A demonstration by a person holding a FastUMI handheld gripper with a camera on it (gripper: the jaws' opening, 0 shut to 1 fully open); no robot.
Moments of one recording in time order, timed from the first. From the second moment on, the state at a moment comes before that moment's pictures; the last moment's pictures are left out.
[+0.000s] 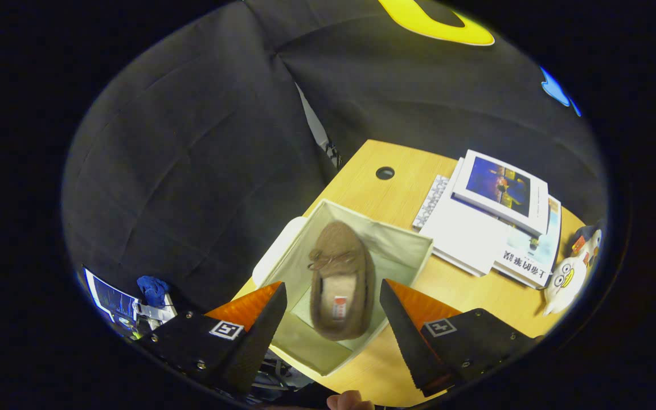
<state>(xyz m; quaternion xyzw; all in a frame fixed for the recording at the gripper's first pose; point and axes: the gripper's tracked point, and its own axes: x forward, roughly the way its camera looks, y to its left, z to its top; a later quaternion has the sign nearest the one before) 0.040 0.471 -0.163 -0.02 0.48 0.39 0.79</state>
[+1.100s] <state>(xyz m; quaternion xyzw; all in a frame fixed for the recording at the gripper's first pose) 0.031 0.148 0.025 0.05 0.07 0.07 0.99</state>
